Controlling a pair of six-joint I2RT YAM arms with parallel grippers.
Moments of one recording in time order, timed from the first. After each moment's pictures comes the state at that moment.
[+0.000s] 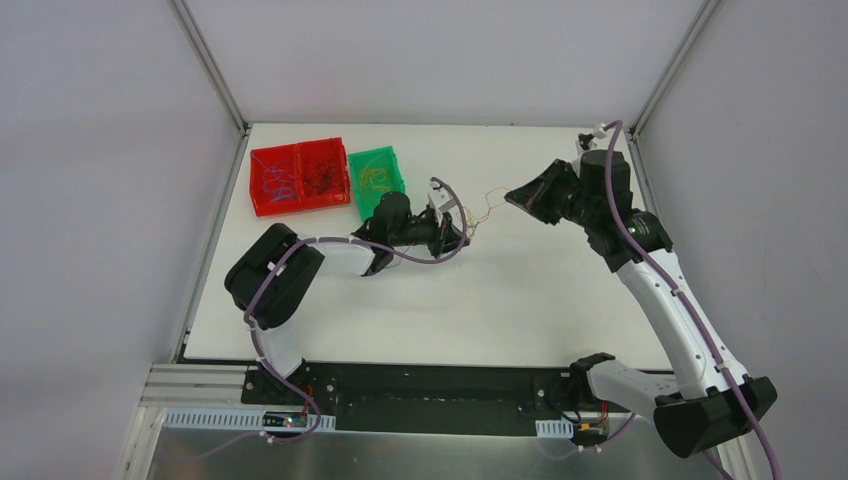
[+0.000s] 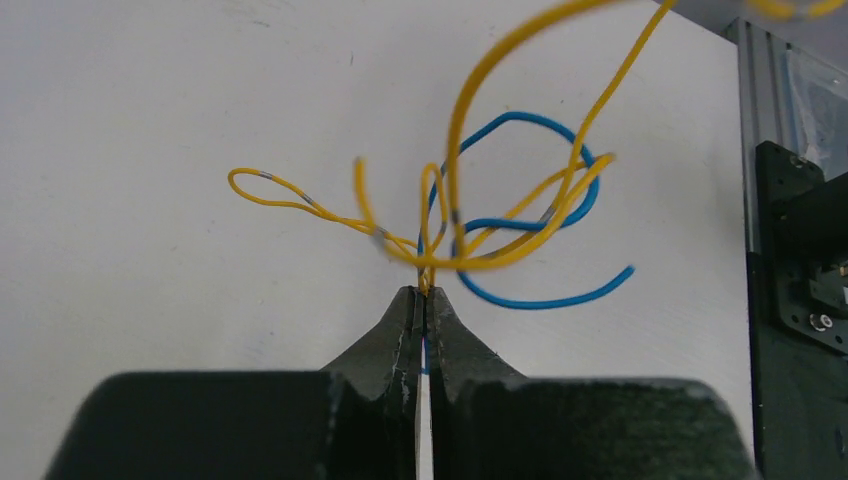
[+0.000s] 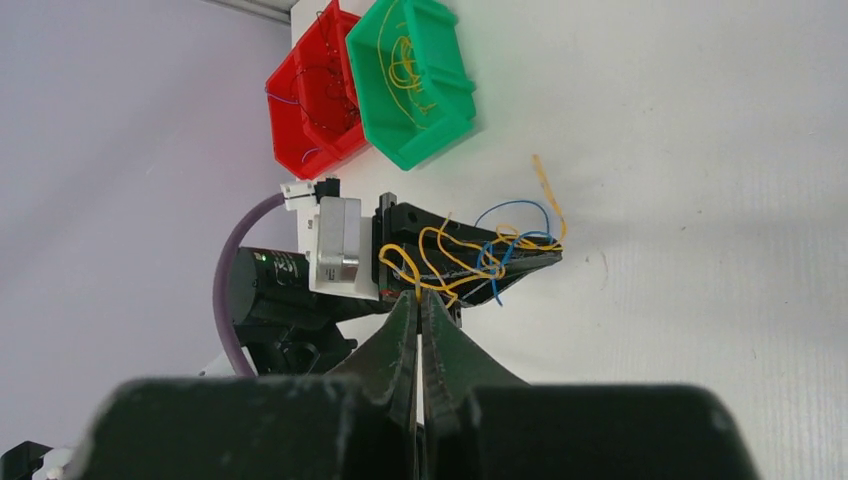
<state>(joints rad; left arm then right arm) -0.66 1.79 0.88 0.70 0.62 -0.15 0.36 1.10 1.20 -0.60 -0.22 0.87</state>
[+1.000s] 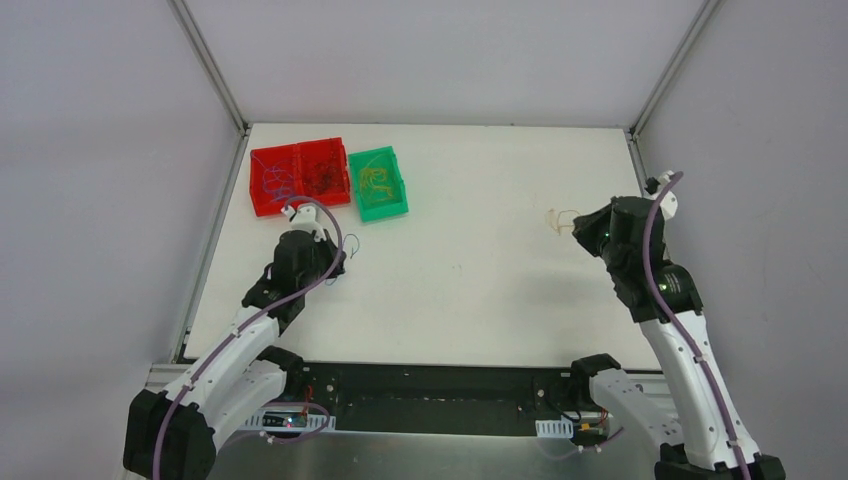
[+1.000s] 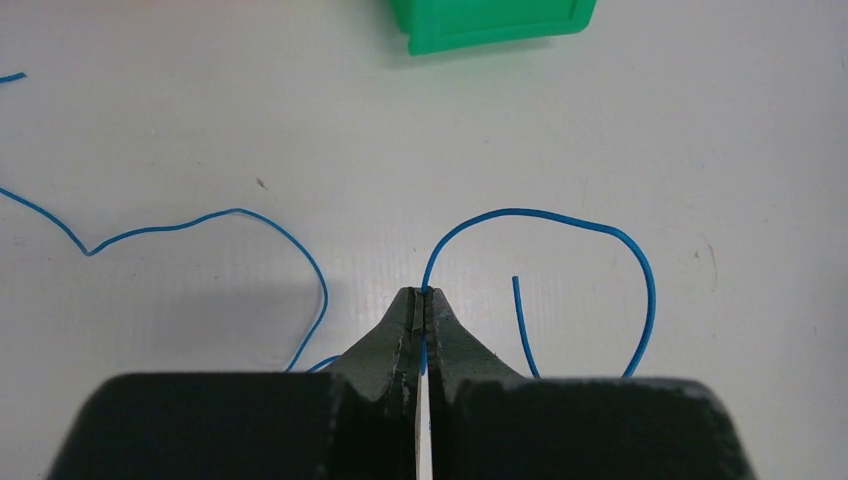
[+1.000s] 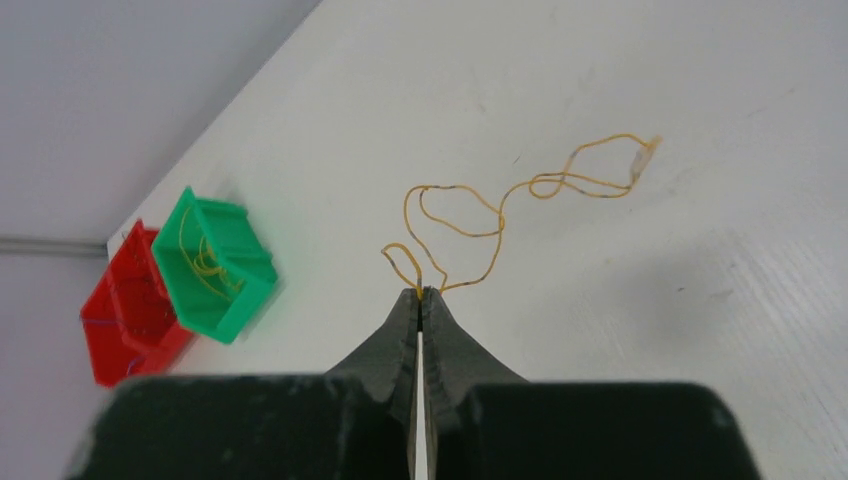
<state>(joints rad) -0.33 0.82 0.42 -0.10 -0.09 -0.43 0.26 0.77 1.02 -0.75 0.36 0.82</state>
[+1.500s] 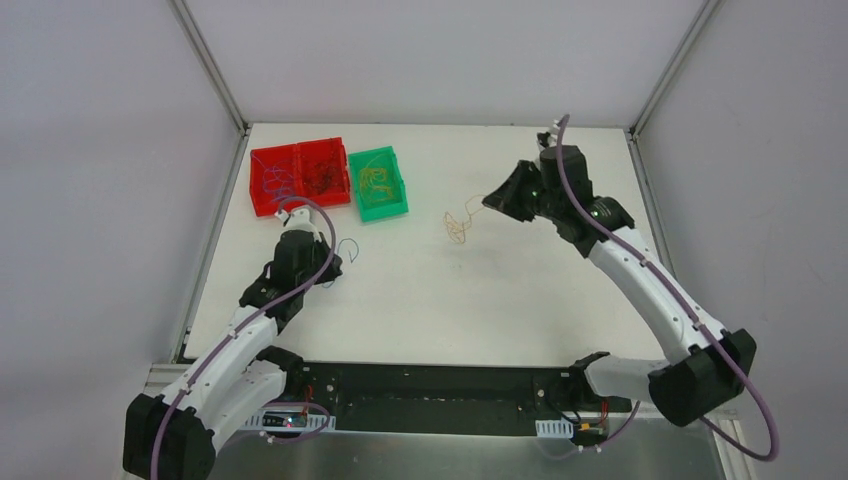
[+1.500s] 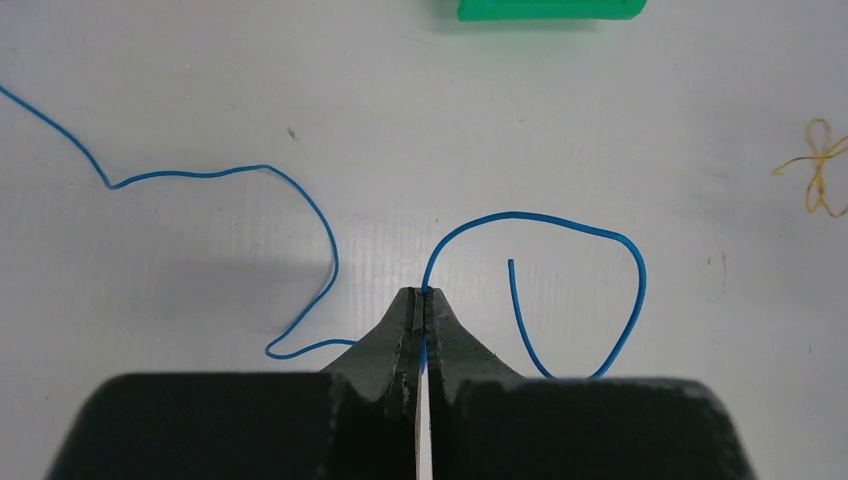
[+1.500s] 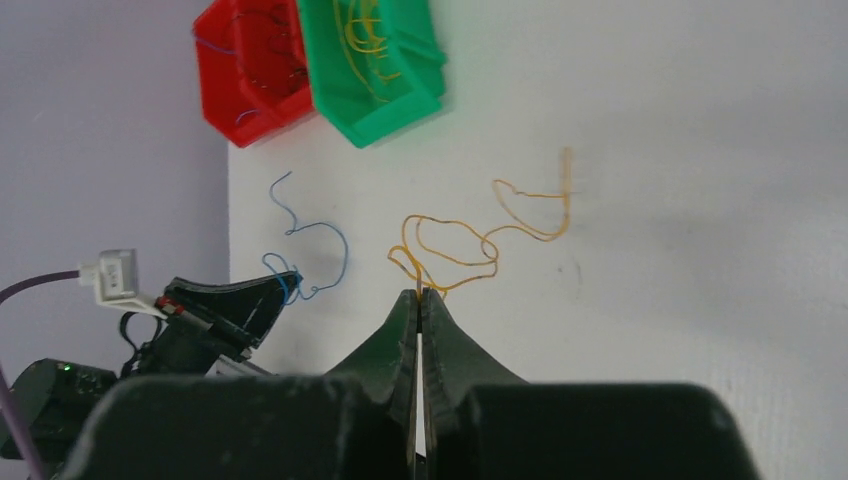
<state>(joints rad) -0.33 0.82 0.45 -0.21 -0.11 -0.51 0.44 1.19 1.16 -0.56 -0.12 0.77</state>
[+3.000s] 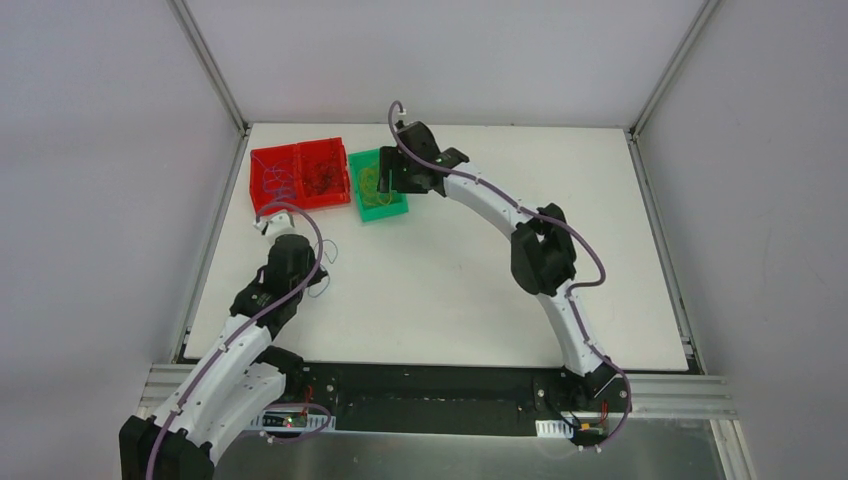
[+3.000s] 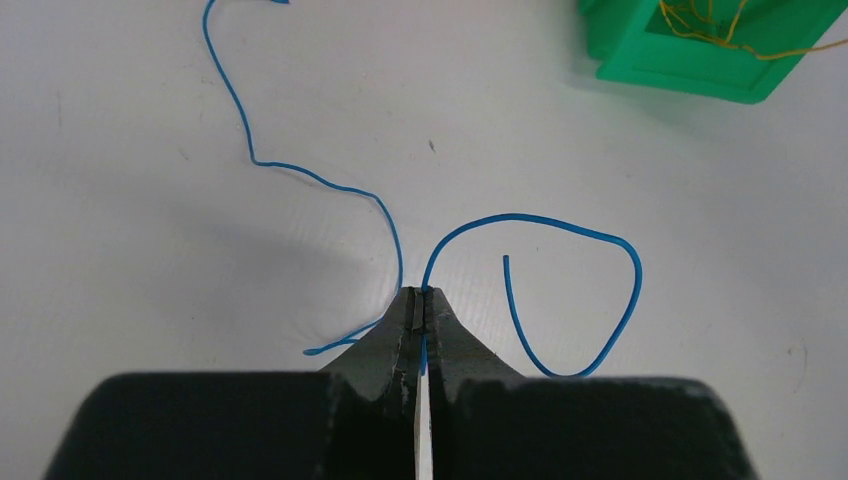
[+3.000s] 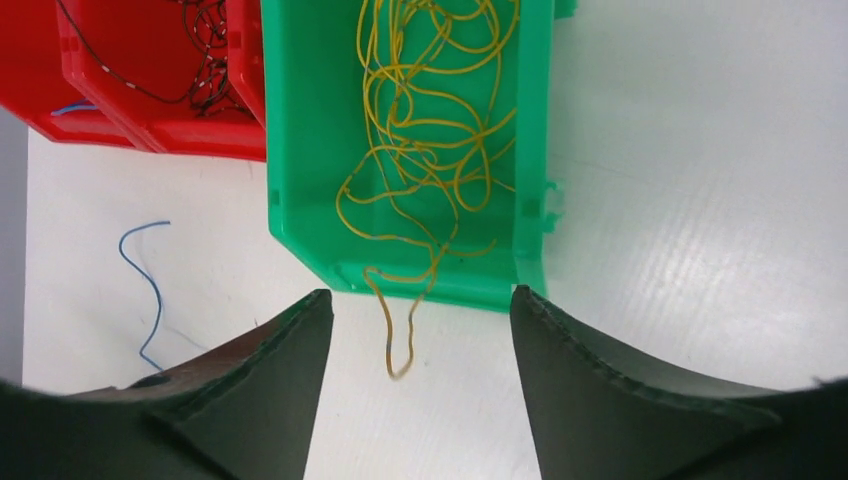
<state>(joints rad) -0.33 0.70 0.48 -0.41 -0.36 -0.58 0.73 2.34 2.16 -0.57 0.00 0.56</state>
